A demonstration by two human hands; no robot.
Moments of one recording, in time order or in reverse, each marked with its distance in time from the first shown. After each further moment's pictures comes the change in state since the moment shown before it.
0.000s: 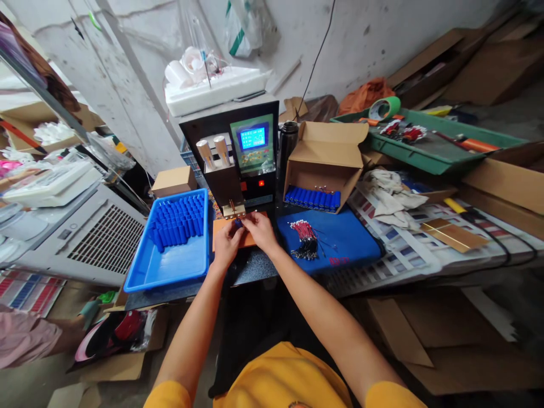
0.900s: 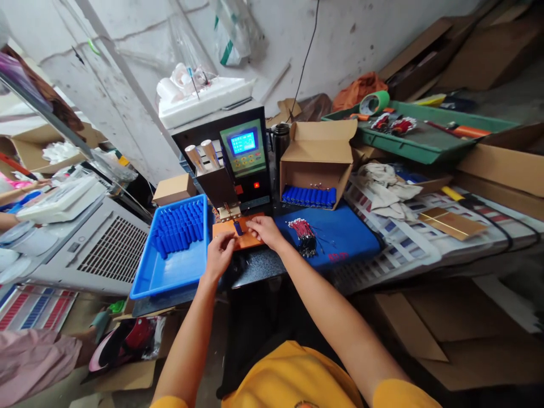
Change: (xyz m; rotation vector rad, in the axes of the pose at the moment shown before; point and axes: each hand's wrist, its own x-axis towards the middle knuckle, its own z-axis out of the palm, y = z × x) left_hand -0.016 -0.001 -0.024 0.058 -0.006 0.070; right_hand -0.004 -0.016 -0.025 0.163 -0.148 0.254
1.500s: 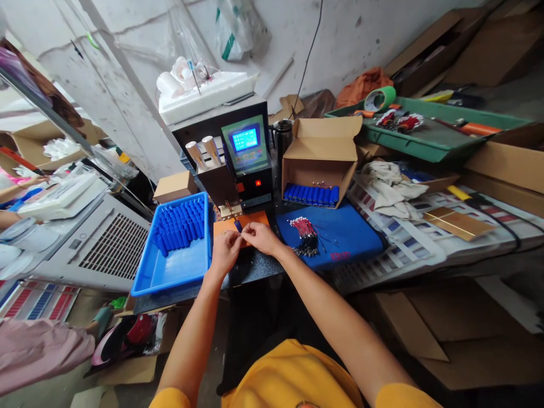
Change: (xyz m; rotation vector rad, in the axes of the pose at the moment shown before) left_hand 0.004 0.014 0.008 0.204 -0.065 0.052; right_hand -0.010 0.017 0.008 -0.321 -0.084 -0.245
